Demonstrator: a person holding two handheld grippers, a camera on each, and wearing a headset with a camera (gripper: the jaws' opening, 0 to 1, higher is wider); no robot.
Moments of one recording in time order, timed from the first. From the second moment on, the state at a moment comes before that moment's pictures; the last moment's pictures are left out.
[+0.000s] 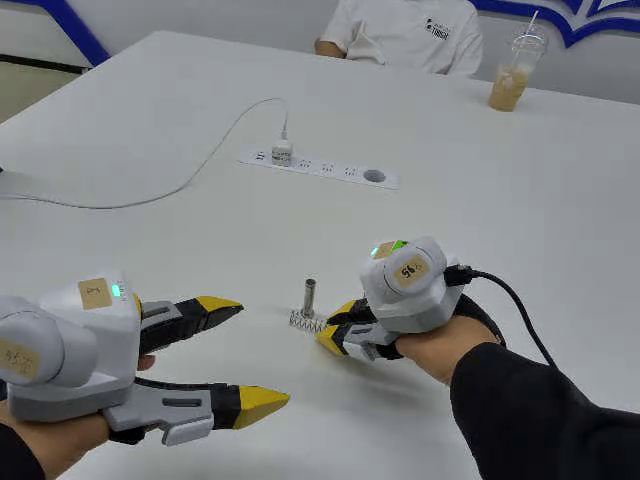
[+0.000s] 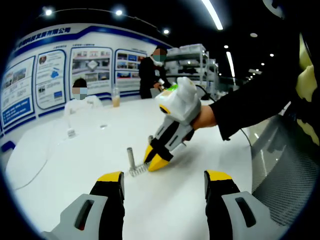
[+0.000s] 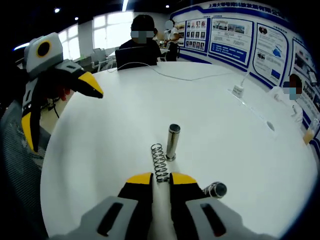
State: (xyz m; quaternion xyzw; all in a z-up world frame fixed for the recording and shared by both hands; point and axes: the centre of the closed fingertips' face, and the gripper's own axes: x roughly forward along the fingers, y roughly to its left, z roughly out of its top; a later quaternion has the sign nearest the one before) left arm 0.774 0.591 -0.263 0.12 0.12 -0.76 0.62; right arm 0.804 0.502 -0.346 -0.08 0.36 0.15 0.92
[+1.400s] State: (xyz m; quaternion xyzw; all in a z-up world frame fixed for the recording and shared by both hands) left arm 0.740 0.589 -0.277 0.21 0.07 -0.81 0.54; right arm 0.733 0.584 -0.275 -0.16 0.41 0.31 0.85
